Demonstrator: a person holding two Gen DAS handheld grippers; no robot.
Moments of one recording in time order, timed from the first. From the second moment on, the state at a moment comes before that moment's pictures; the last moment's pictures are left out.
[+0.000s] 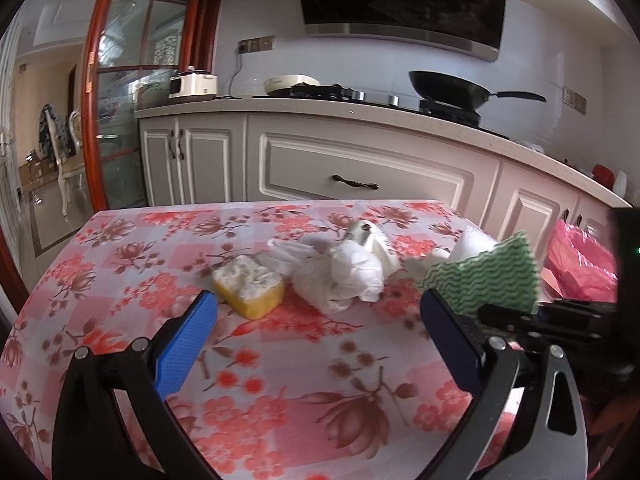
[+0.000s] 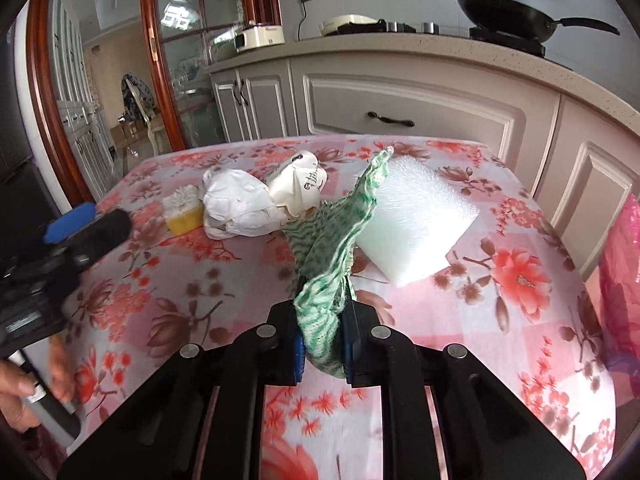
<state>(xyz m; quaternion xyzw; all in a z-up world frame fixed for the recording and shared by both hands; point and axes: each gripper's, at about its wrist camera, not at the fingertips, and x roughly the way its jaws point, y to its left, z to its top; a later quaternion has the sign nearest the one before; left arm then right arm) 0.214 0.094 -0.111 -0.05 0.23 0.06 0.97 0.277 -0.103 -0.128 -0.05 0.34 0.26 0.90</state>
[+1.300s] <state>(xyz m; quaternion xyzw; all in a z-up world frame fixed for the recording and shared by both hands) 0.353 -0.130 -0.124 0.00 0.27 -0.08 0.96 0.235 -0.319 -0.093 0.06 0.27 0.10 0.96</state>
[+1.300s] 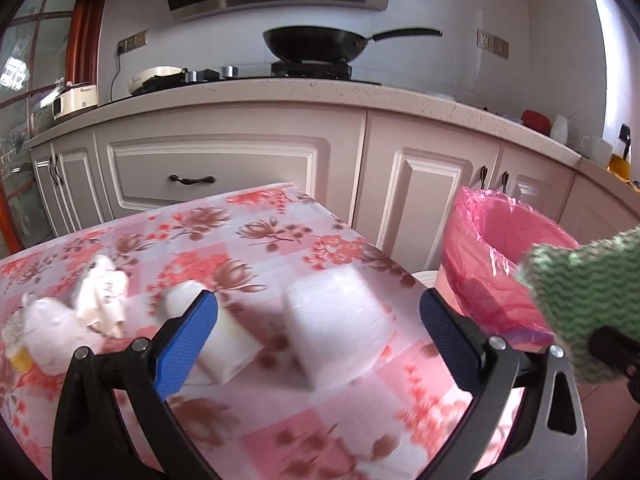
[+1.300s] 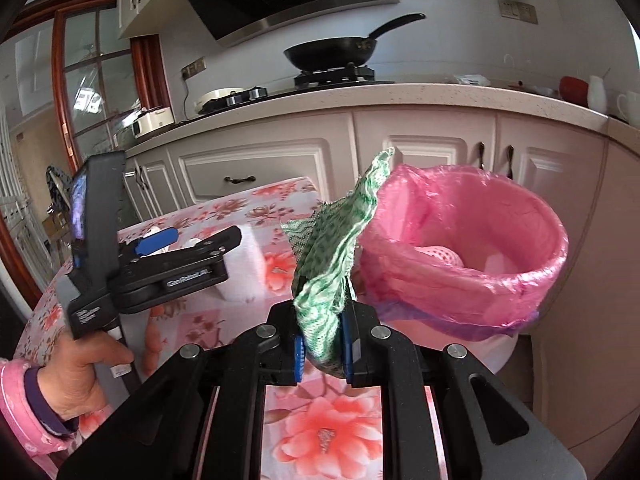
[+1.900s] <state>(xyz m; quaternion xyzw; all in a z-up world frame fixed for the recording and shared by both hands) 0.345 -0.156 -0.131 0.07 0.26 -0.11 0.96 0.229 -0.330 -0.098 0.08 0.27 0.09 0.96</state>
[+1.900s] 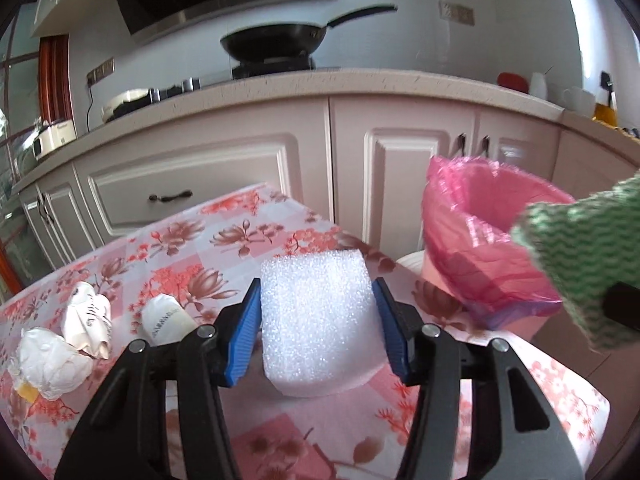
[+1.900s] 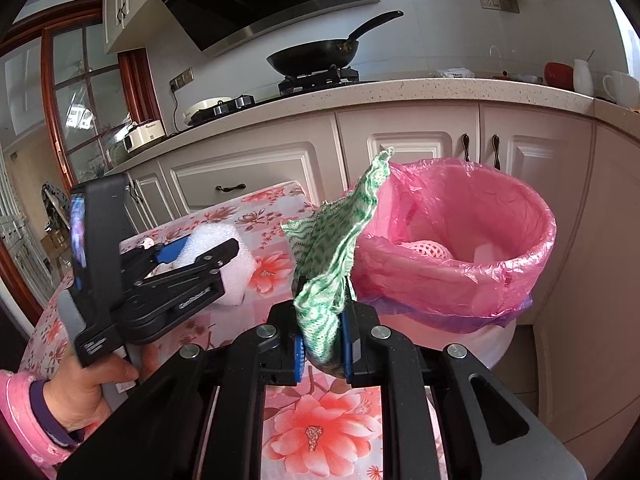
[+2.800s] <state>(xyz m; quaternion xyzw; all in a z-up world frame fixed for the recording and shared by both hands) 0.237 -0.164 -0.043 0.04 0.13 -0.18 0.97 0.194 -0.337 -0.054 0.06 0.20 0.05 0.98</state>
